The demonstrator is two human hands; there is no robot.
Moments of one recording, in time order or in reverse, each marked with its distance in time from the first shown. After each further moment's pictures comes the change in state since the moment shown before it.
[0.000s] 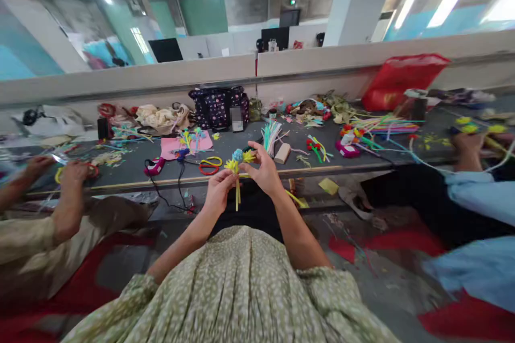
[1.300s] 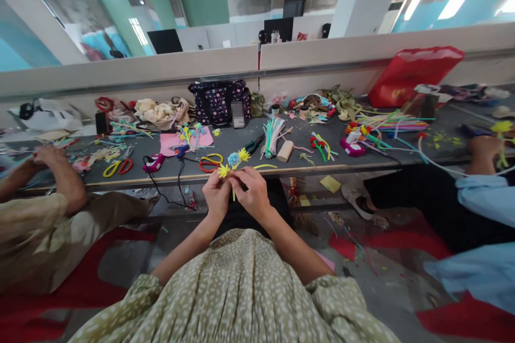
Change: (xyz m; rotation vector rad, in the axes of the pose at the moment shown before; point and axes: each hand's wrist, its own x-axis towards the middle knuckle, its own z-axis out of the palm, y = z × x) left_hand -0.005 -0.015 -0.008 0.436 0.205 0.580; right_hand -0.044 -0.013 0.036 -0.399 -0.004 -0.236
